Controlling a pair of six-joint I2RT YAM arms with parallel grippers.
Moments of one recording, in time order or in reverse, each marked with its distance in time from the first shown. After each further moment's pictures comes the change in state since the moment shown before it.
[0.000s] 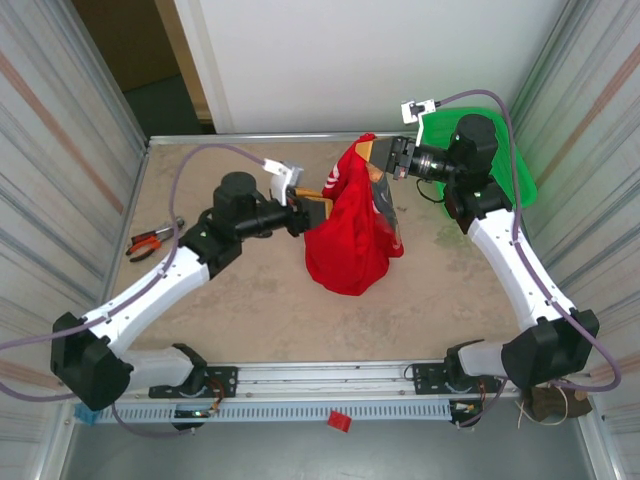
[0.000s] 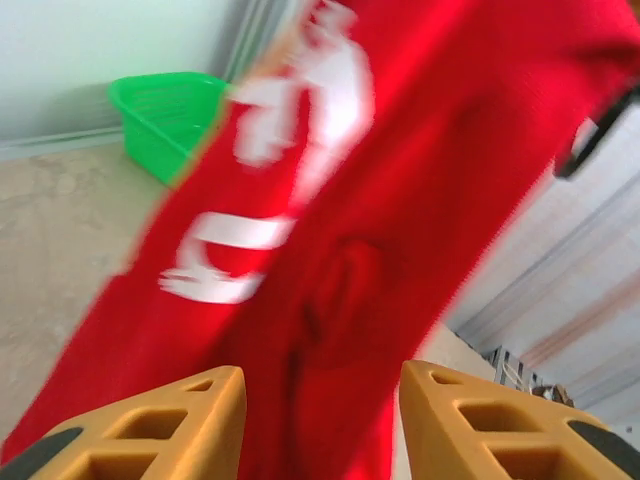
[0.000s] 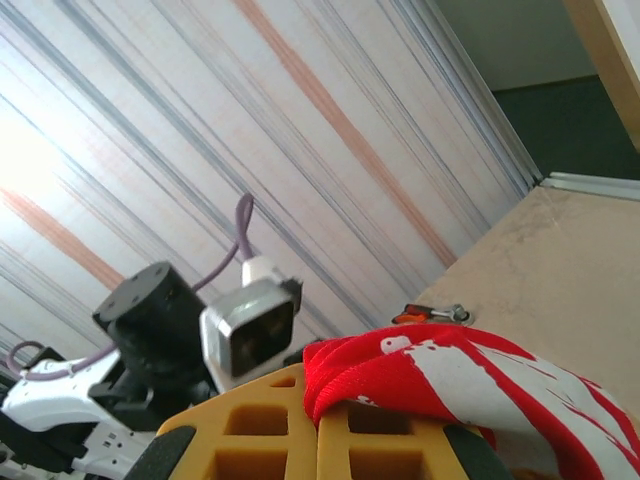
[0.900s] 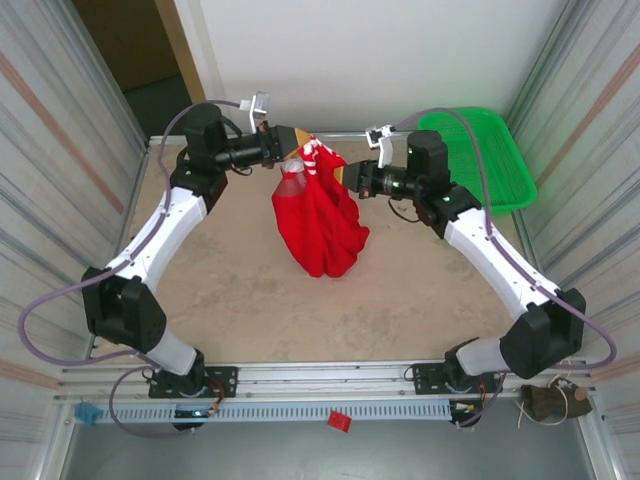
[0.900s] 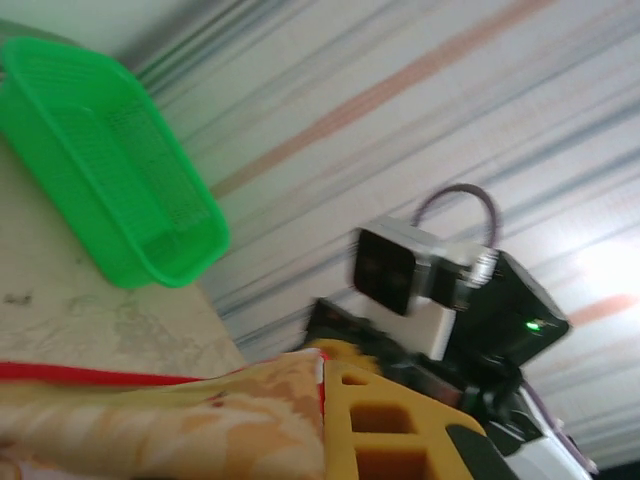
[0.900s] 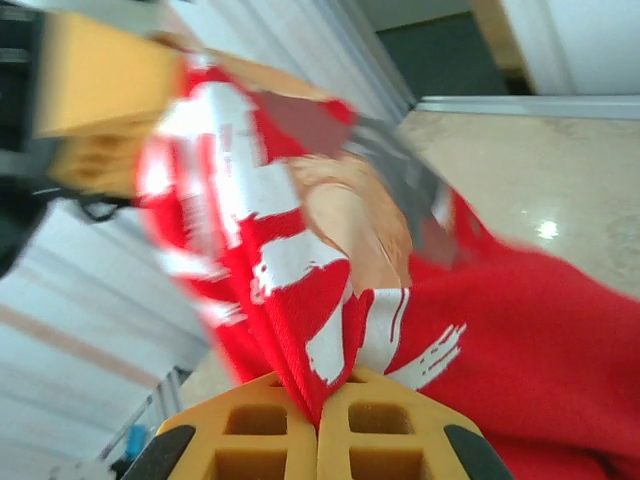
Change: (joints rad) left arm 0.343 0.311 0.395 0.069 0.513 -0.614; right arm 0.156 0.048 -0.043 -0.233 0.298 -0.248
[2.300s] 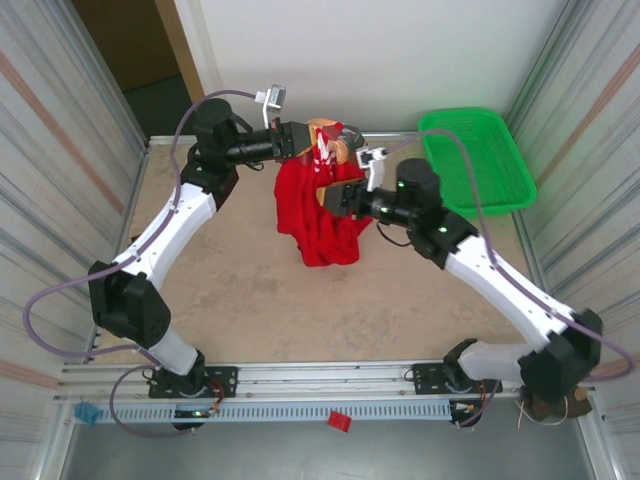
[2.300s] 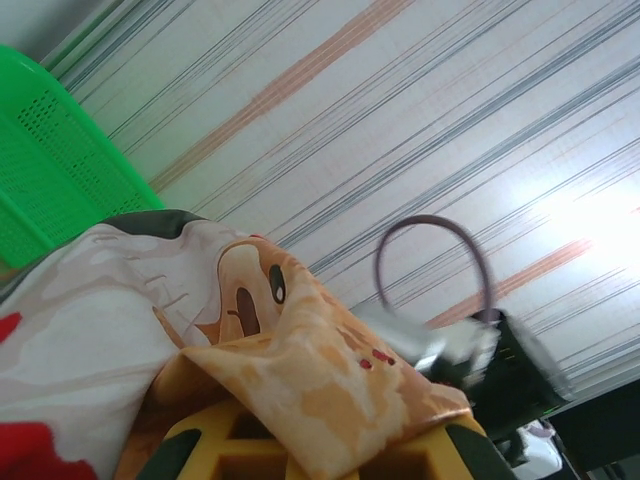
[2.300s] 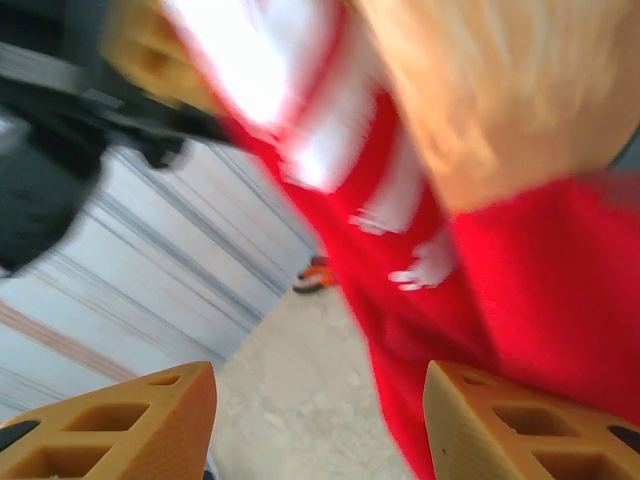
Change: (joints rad) left arm -0.075 0.039 0.071 0.105 0.066 -0.037; right arm 0.196 -0.097 -0.143 0.091 0.265 0.085
